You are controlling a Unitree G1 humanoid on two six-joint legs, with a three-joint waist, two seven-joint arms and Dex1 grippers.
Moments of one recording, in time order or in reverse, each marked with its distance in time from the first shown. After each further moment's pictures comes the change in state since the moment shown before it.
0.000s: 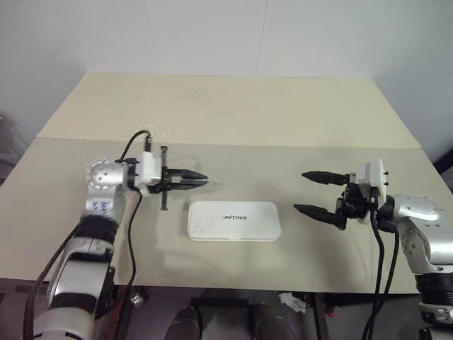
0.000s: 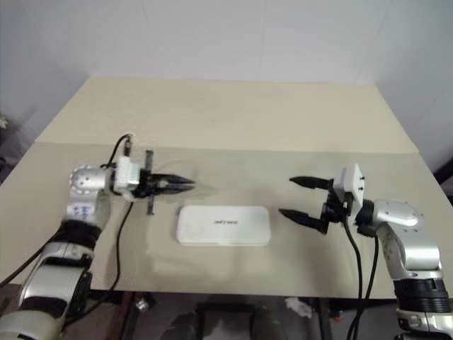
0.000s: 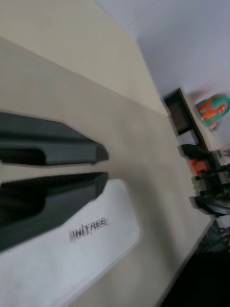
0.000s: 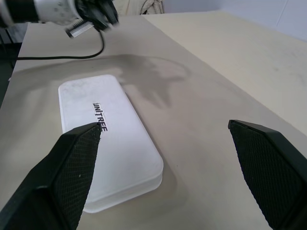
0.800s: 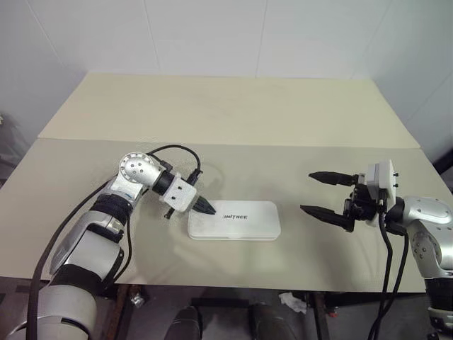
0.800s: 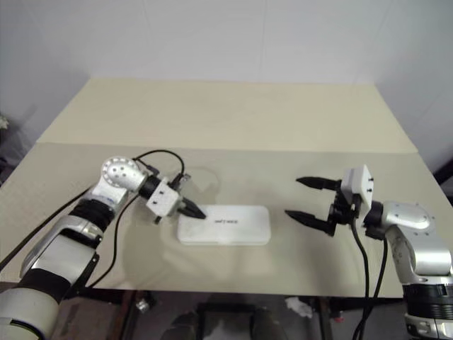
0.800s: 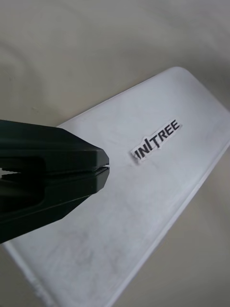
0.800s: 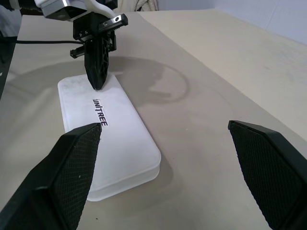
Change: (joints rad) left arm -0.349 -0.024 -0.494 0.465 0.352 -0.561 -0.060; right arm 0.057 -0.029 -0.049 -0.057 0.014 0.016 -0.019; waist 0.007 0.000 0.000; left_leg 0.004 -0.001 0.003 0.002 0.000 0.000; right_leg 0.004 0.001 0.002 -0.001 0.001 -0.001
